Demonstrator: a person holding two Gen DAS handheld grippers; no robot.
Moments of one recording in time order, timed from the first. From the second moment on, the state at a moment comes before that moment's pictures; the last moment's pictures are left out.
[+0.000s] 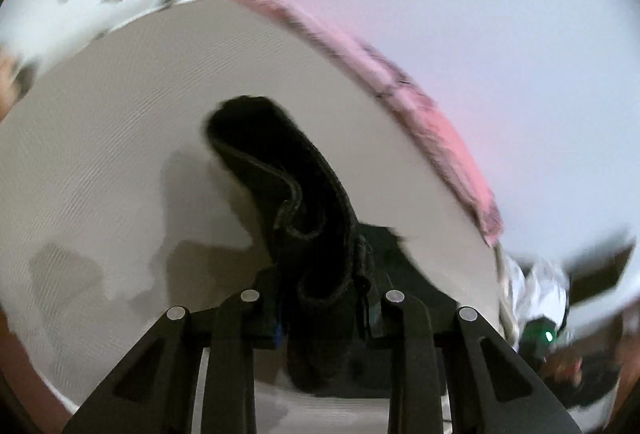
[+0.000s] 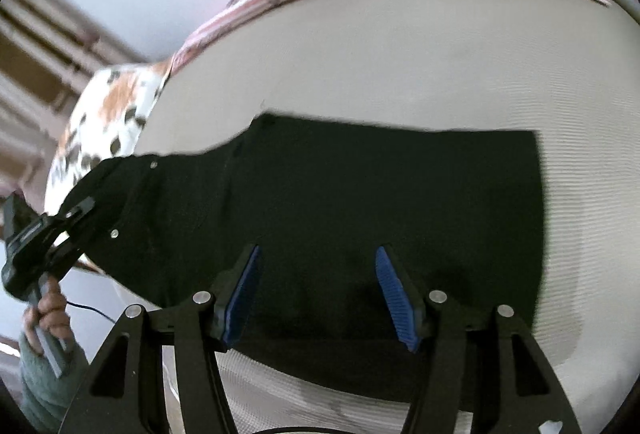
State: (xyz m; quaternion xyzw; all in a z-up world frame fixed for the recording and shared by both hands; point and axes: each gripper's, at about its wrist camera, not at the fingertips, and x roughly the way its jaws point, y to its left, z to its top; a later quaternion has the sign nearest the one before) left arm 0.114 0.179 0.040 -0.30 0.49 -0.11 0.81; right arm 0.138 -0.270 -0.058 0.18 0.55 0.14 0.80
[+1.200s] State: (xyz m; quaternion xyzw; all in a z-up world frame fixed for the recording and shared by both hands) left arm 0.059 -0.179 0.003 0.05 0.52 -0.36 0.77; right arm 0.154 -0.399 -0.102 0.34 0.53 0.18 0.75
